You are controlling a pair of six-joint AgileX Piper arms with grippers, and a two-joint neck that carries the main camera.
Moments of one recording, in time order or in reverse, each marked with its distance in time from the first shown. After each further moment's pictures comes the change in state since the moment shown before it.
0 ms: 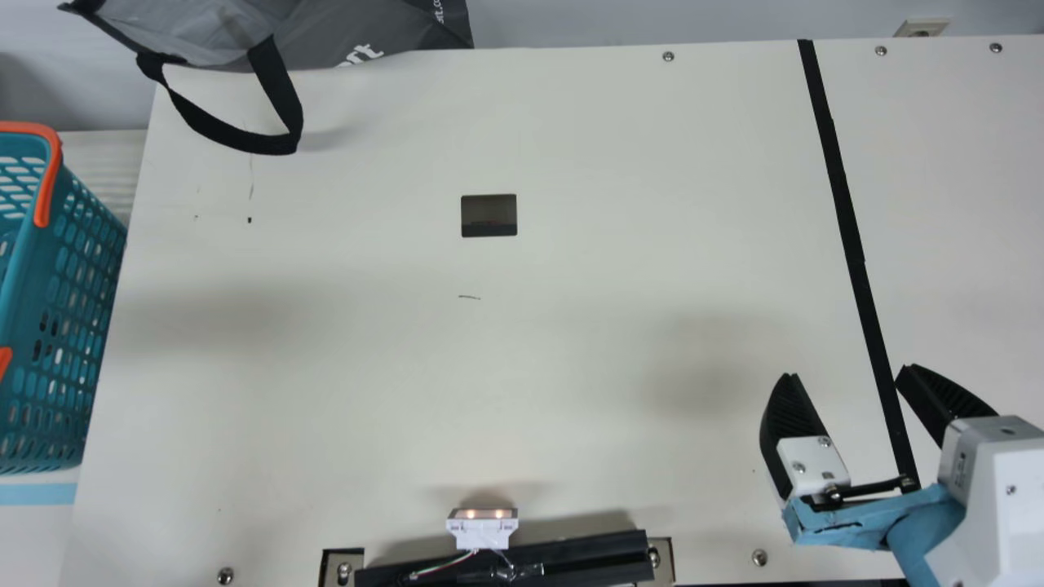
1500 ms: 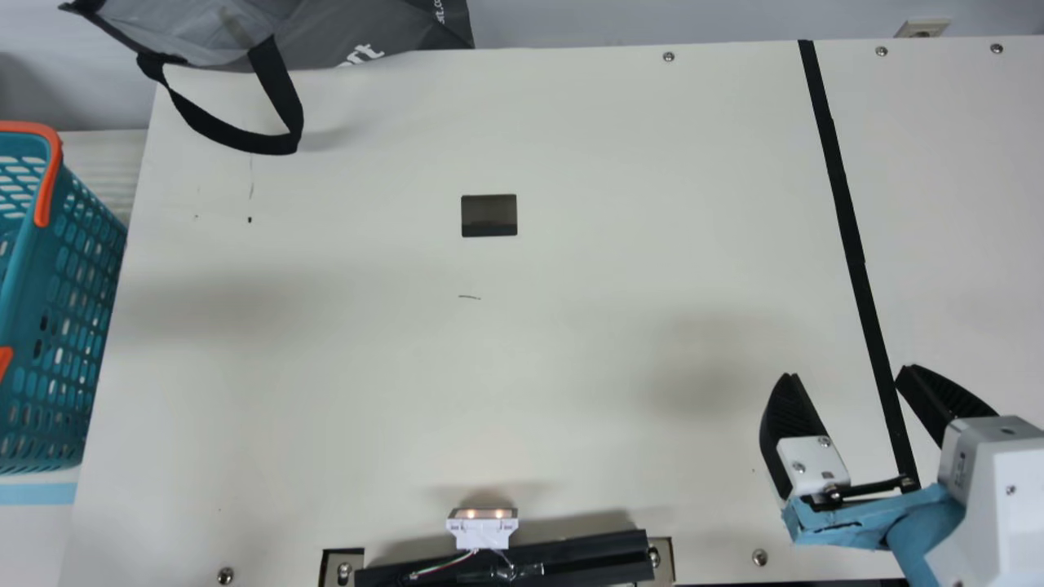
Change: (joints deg) left arm -1.2 3.1 -3.4 2.6 -2.2 -2.2; right arm 0.0 0.0 0.0 0.0 0.0 0.0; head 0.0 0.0
